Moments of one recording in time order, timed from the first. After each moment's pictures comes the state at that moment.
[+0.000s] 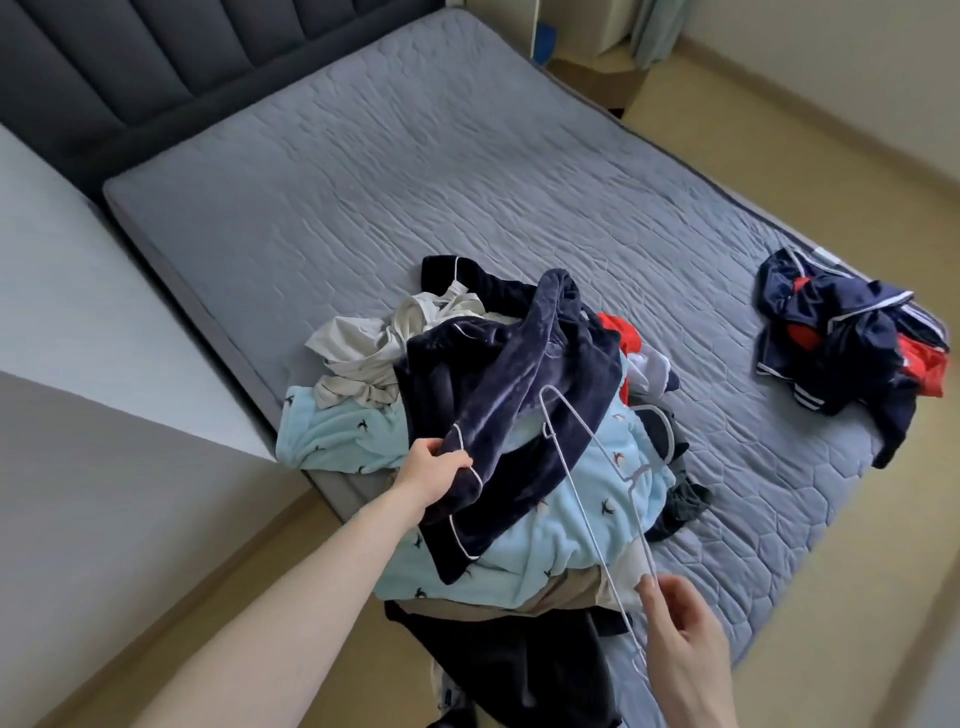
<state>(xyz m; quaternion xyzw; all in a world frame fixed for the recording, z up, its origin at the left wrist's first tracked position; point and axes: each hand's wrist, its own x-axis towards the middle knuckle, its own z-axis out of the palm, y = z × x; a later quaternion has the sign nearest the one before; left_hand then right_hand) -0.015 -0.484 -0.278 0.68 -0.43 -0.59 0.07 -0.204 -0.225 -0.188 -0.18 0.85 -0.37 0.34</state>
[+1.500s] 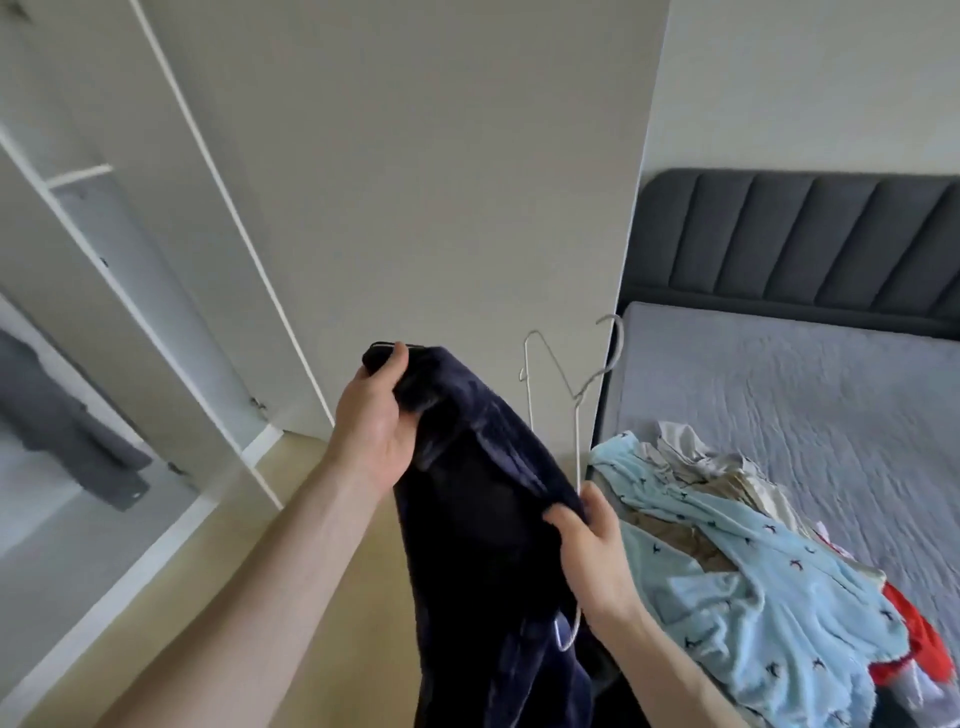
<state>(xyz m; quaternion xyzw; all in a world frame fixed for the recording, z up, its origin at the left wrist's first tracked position) 0.124 0.063 0.215 0.46 -0.05 -0.31 0.83 -0.070 -0.021 0.078 -0.58 0.34 -0.28 0.69</state>
